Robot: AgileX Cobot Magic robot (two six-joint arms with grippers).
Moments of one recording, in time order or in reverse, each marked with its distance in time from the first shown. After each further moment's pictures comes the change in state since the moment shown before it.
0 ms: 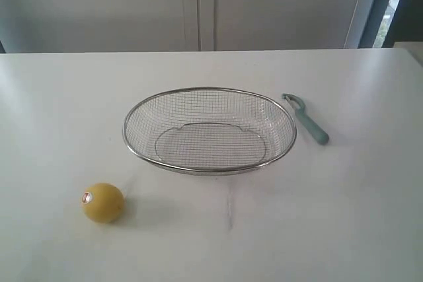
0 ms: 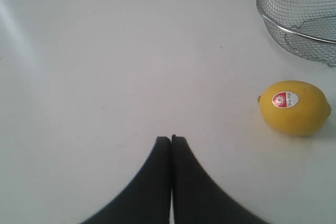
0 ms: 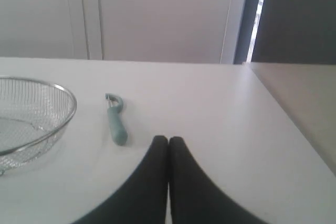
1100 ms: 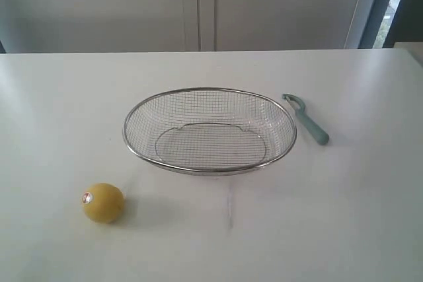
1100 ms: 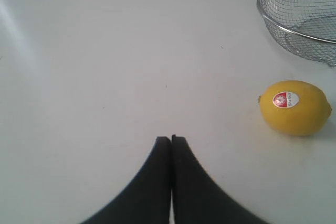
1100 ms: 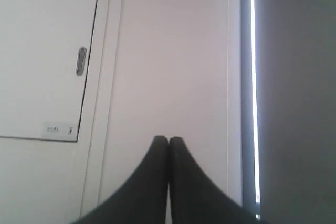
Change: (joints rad) left arm 0.000 0.000 0.000 0.000 0.000 0.000; right arm 0.000 -0.002 0.000 -0.008 -0.705 0.000
